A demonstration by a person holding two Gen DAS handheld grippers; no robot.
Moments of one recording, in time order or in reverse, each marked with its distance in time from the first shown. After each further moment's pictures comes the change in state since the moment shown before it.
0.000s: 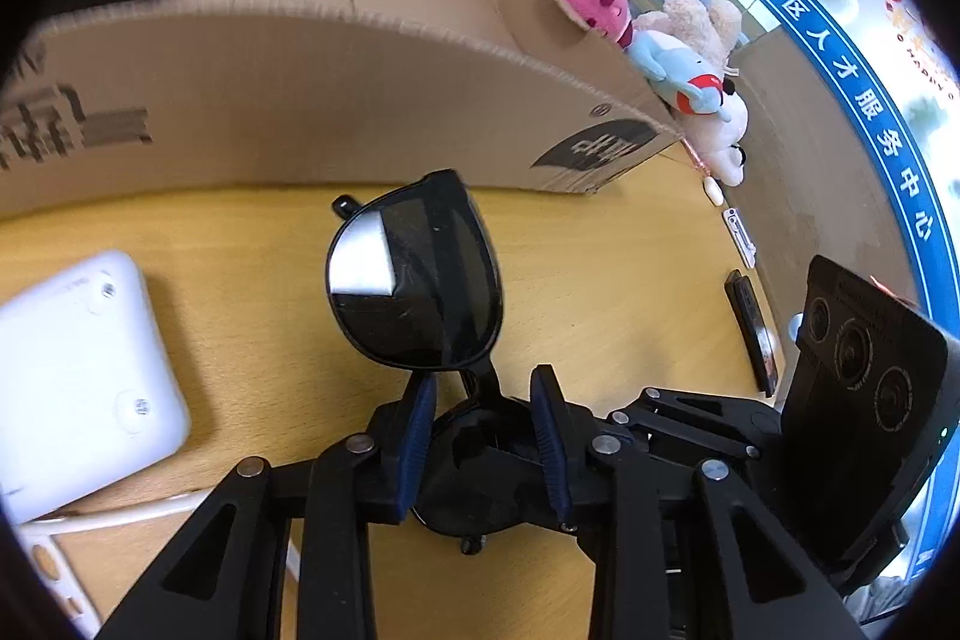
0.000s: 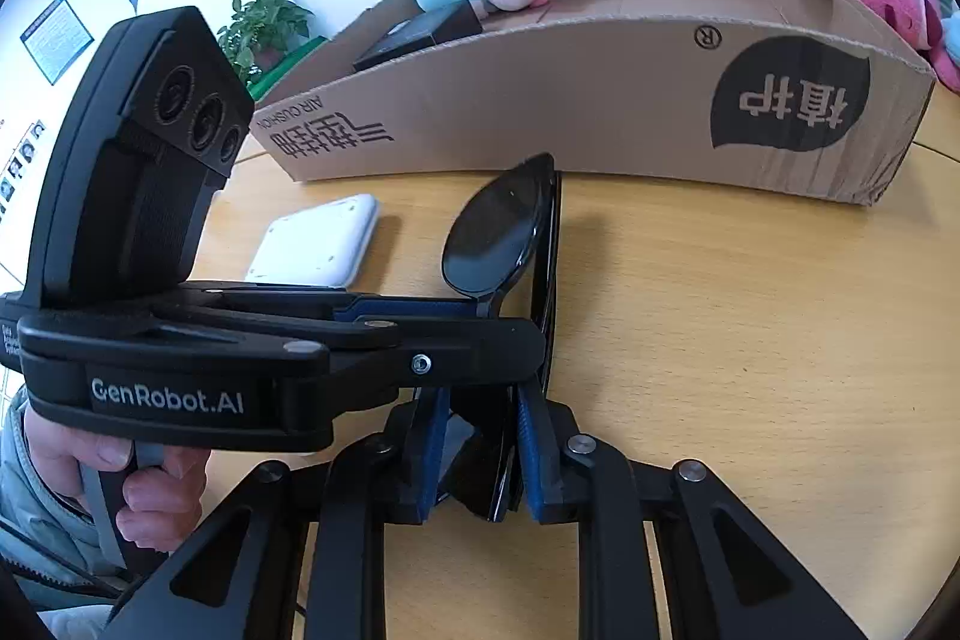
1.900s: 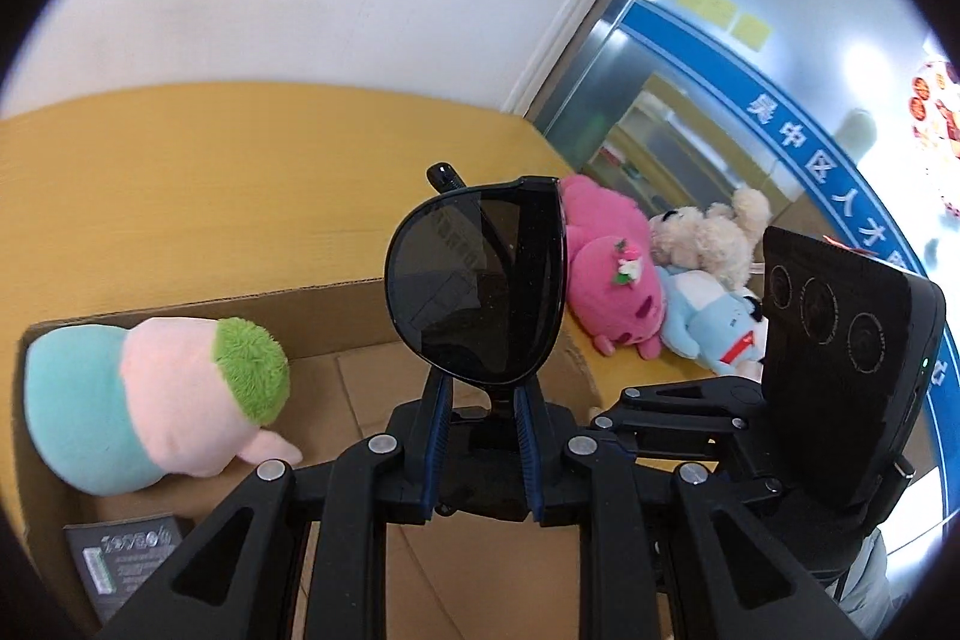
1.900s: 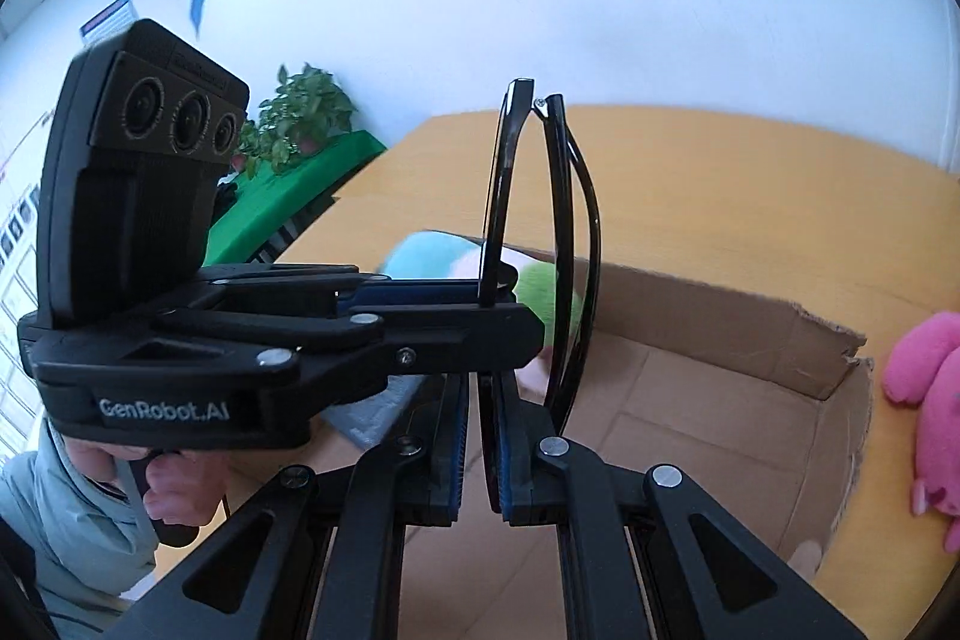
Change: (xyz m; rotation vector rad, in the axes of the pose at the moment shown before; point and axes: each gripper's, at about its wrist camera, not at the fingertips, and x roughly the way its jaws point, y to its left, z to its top) left arm -0.026 0.017 0.322 0.146 -0.196 0.054; right arm 0.008 -0.073 0.342 -0.180 -0.114 0.116
